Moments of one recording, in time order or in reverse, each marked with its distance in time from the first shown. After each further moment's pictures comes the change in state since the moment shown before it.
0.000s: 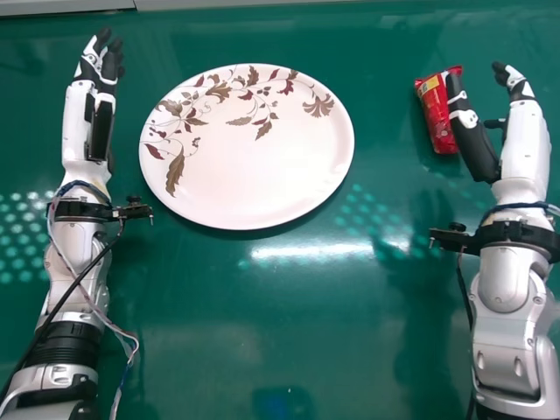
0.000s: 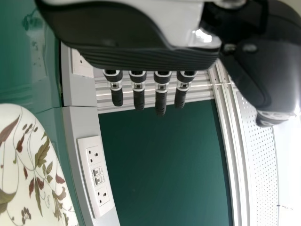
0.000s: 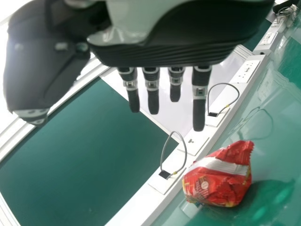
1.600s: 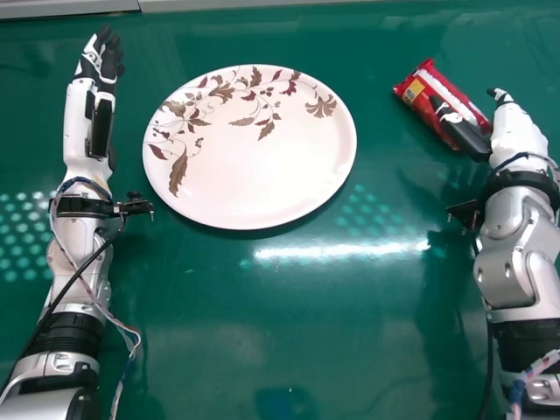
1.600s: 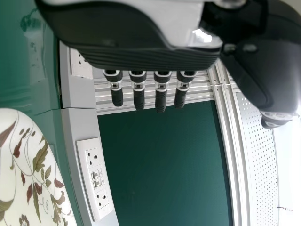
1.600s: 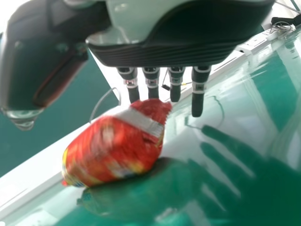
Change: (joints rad) left arm -0.047 0.008 0.001 0.098 -0.016 -0.056 -0.003; right arm -0.318 -0.226 0.106 0.471 -0.080 0.237 0.169
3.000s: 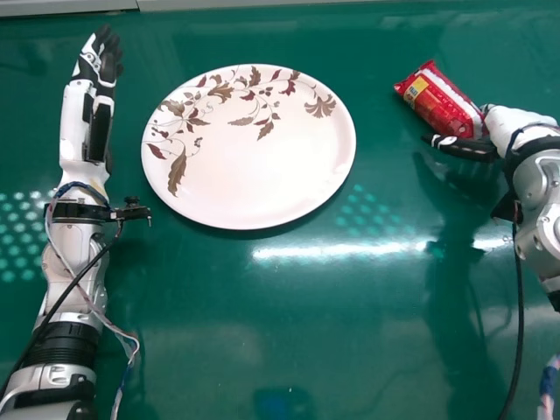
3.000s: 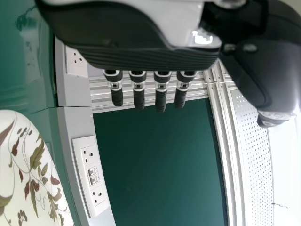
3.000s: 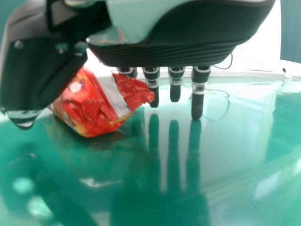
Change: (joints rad) left arm 0.052 0.000 0.000 -0.096 0.008 0.024 -0.012; right arm -0.177 -0.312 0.293 0.179 -0.170 -0.114 0.426
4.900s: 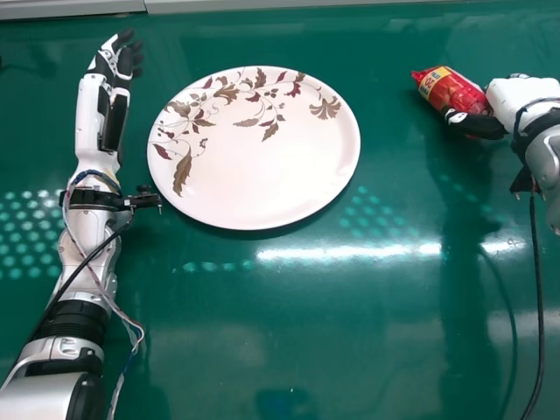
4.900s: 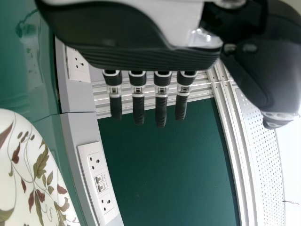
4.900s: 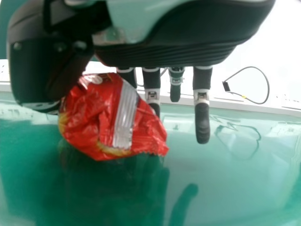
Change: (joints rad) left arm -0.123 0.001 -0.022 0.217 0.068 -0.064 0.082; right arm -0.165 -0.047 0.064 0.368 0.018 -0.370 -0.284
